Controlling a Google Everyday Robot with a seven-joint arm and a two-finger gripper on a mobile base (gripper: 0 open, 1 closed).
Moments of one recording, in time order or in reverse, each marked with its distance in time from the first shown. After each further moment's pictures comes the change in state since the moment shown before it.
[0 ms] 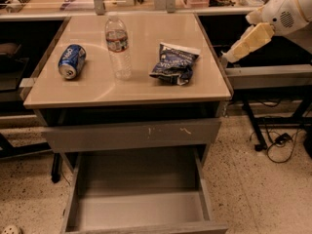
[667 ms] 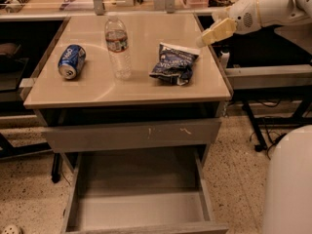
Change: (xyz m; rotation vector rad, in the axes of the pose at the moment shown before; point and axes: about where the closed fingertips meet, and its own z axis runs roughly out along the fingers) arm -0.056 -0.036 0.081 -0.142 -0.298 0.050
